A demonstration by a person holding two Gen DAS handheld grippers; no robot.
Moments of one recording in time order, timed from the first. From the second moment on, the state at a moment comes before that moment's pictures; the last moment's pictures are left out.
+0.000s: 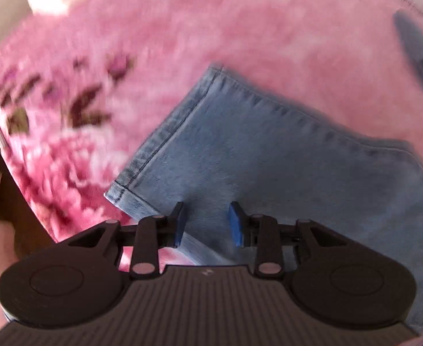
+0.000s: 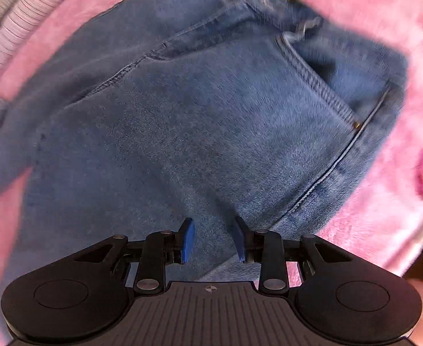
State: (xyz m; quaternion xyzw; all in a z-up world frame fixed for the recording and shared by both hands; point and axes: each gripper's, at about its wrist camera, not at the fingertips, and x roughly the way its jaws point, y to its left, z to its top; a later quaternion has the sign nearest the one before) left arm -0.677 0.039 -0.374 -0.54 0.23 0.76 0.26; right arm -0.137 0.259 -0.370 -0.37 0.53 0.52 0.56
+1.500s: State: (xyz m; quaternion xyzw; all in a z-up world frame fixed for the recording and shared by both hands) left arm -0.794 0.287 -0.360 -0.53 0.18 0.74 0.38; right arm -0.606 0.411 -0.329 -0.23 0.37 0.87 0.22
